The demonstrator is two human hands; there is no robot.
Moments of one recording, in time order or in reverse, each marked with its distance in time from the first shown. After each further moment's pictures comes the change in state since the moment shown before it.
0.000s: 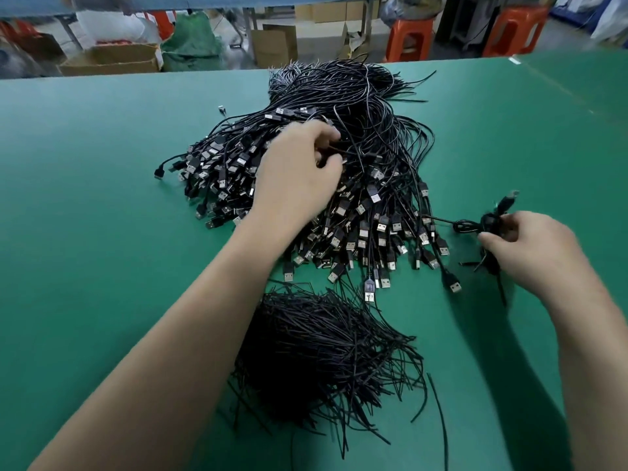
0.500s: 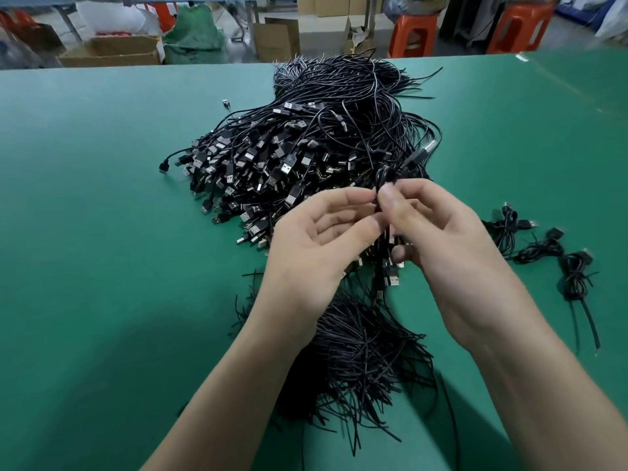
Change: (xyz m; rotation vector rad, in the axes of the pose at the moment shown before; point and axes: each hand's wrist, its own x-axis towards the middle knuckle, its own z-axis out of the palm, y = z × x) left_hand -0.102 0.000 0.004 -1.049 -0.109 -0.167; right_hand -0.096 -0.109 0.005 1.149 -0.324 -0.238
